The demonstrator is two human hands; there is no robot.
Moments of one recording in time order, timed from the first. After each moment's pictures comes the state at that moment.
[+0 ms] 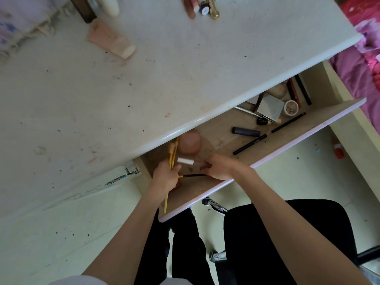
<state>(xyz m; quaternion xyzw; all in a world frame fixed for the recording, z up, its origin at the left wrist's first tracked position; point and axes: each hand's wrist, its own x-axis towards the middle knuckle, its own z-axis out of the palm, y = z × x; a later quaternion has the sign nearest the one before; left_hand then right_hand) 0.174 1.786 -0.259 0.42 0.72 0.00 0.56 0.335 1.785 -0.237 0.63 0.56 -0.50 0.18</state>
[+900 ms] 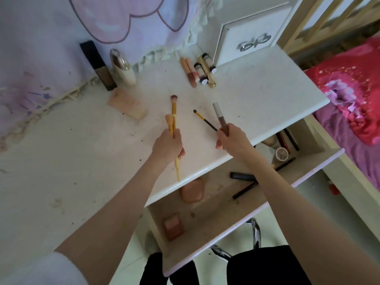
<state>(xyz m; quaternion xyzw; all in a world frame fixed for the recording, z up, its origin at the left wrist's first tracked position) 0.206 1.938 -0.166 0.54 0.67 0.13 0.50 0.374 1.904 -0.165 0.76 0.45 -0.40 -0.22</state>
